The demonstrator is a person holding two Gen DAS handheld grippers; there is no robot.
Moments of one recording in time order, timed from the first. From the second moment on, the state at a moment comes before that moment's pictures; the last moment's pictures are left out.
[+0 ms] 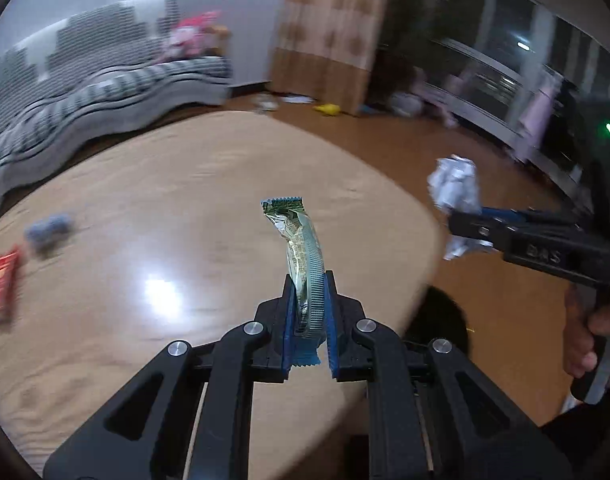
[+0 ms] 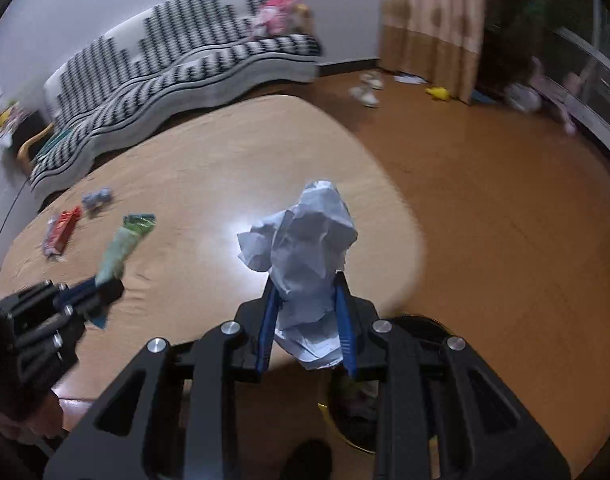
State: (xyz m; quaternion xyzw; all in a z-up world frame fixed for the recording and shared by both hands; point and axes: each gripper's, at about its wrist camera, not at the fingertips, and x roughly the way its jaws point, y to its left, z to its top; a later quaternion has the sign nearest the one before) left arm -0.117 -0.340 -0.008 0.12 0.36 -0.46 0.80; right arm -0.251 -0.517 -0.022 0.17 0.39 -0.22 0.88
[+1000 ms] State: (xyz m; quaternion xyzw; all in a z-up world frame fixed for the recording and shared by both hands) left arm -0.215 -0.472 -0.111 0.21 0.42 -0.55 0.69; right arm -0.339 -0.615 -0.111 0.24 0.51 -0.24 0.79
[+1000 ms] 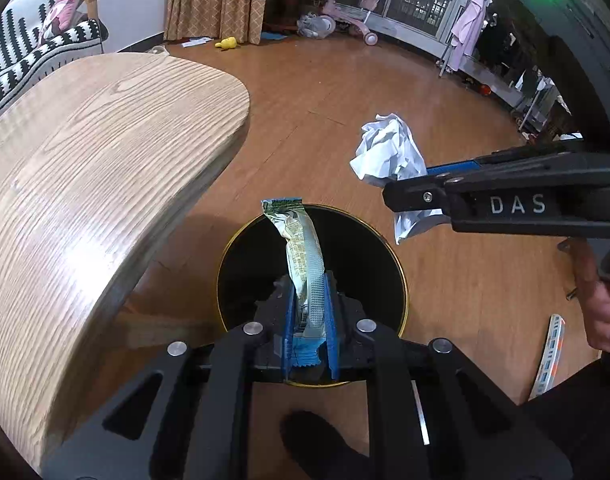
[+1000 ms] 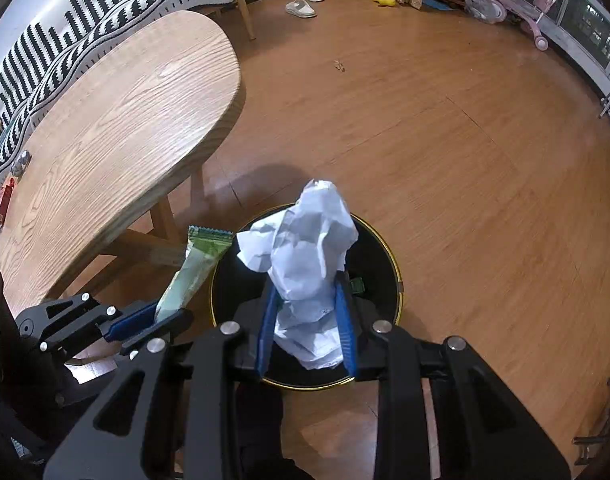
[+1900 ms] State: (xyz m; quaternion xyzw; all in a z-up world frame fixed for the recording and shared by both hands) left arm -0.176 -0.409 -0.052 0.16 0.38 -0.52 0.75; right arm -0.279 -0.579 -0.061 0.22 0.45 -0.24 0.83
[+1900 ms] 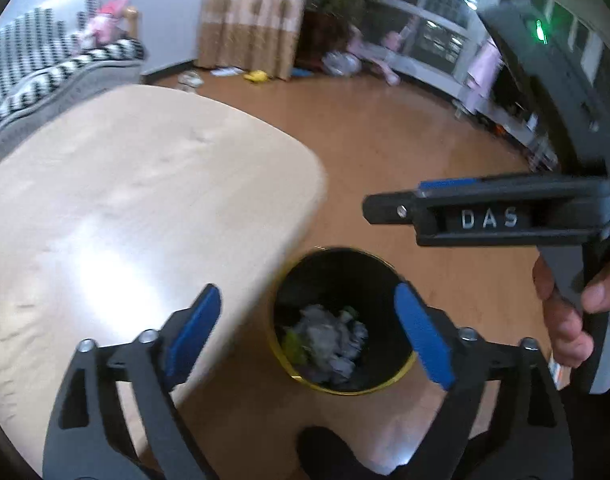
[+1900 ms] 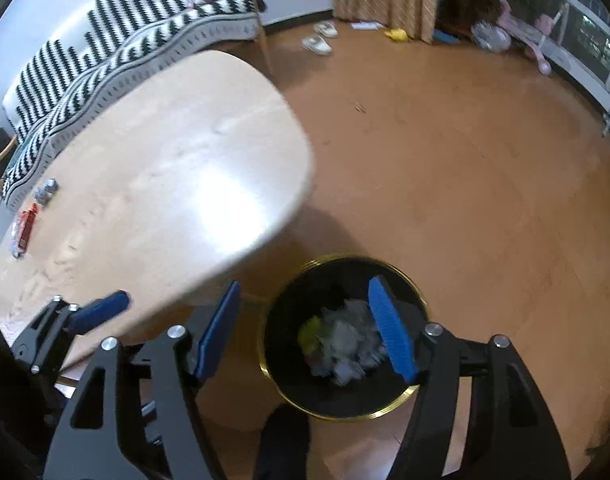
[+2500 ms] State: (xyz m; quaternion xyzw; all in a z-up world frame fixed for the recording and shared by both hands) left arm 0.081 -0.092 -0.013 0.05 0.38 -0.15 0.91; right arm -0.013 -0.348 -0.041 0.15 0.44 -0.04 0.89
